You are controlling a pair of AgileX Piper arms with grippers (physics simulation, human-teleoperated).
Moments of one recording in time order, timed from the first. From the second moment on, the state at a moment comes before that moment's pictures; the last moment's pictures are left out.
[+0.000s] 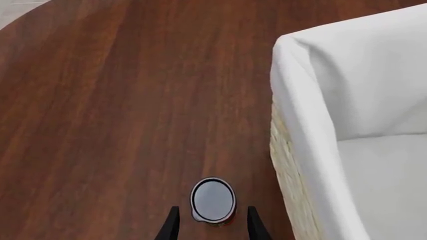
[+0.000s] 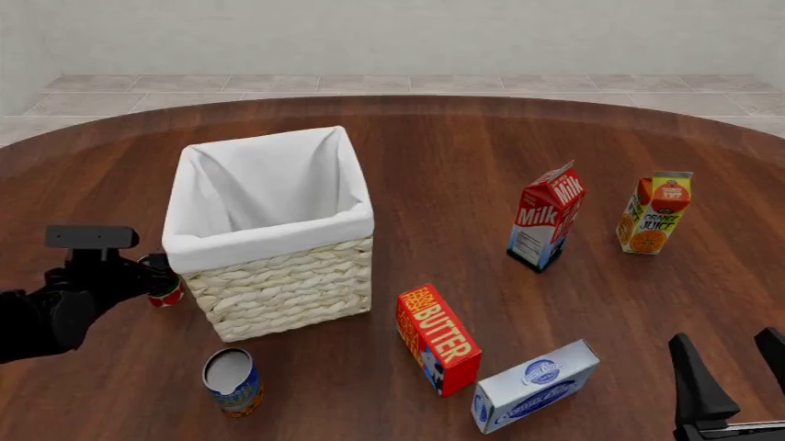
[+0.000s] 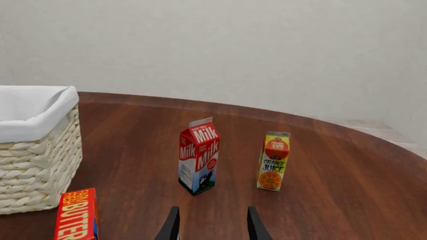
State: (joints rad) left arm 0.16 1.57 -0.57 -0.36 0.13; right arm 0.04 0.00 0.00 -0.01 -0.08
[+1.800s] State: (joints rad) left arm 0.17 1.78 -0.65 -0.42 0.13; right arm 0.04 0.00 0.00 -0.01 -0.09
